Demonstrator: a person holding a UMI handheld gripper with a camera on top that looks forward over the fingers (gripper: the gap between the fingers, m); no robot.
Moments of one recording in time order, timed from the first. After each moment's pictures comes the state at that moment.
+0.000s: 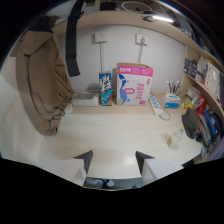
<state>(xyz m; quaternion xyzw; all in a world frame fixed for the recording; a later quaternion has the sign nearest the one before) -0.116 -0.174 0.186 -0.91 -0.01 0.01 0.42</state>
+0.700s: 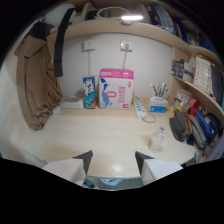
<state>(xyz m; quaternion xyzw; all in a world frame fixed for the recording) -0.005 -0.198 0.158 -0.88 -0.01 -0.01 0.48</state>
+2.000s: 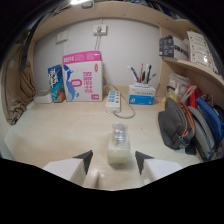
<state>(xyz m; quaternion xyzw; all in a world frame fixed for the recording) 0.179 -0.093 0.051 -0.88 0.00 -0.01 0.48</state>
